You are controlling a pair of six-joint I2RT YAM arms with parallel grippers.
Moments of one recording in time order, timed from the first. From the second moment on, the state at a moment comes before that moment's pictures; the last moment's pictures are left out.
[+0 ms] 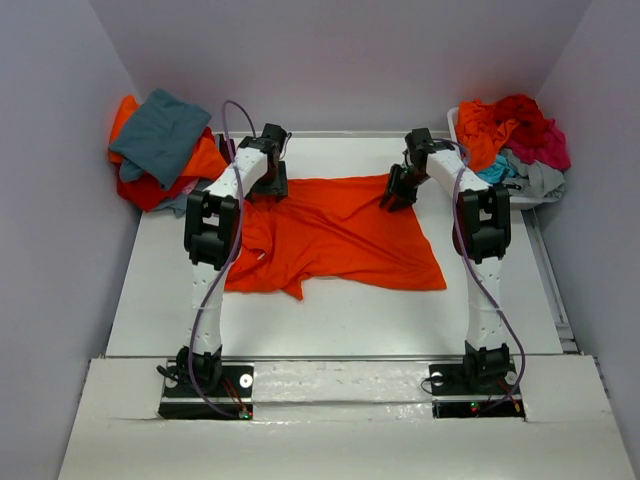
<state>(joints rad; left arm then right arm) -0.29 2.35 2.07 -0.96 -0.26 -0.36 0.18 2.39 2.04 -0.91 -0.31 0.49</state>
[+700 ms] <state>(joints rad) -0.29 2.35 2.07 -0.96 -0.23 -0.36 0.13 2.36 2.01 -1.00 -0.16 0.53</state>
